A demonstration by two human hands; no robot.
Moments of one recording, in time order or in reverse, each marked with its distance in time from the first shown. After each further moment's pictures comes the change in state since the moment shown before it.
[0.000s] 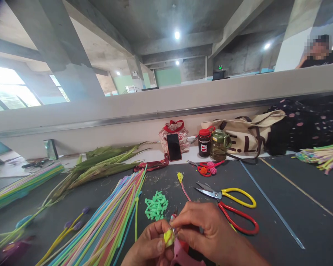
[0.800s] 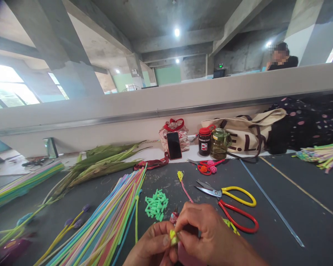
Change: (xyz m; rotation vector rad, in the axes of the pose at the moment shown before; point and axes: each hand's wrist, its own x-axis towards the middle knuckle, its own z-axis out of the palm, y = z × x) left_hand 0.003 0.001 0.009 -0.001 0.040 -0.118; right_hand -0.006 0.005 0.011 -0.121 0.032 0.030
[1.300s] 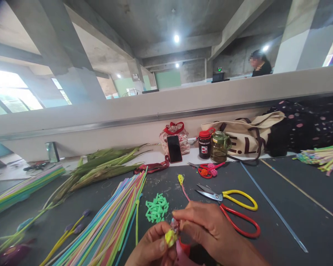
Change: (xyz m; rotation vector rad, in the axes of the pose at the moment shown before) left_hand -0.001 -0.006 -0.005 -0.027 0.017 0.146; right_hand 0.000 0.000 -0.013 0.052 -0.010 -0.028
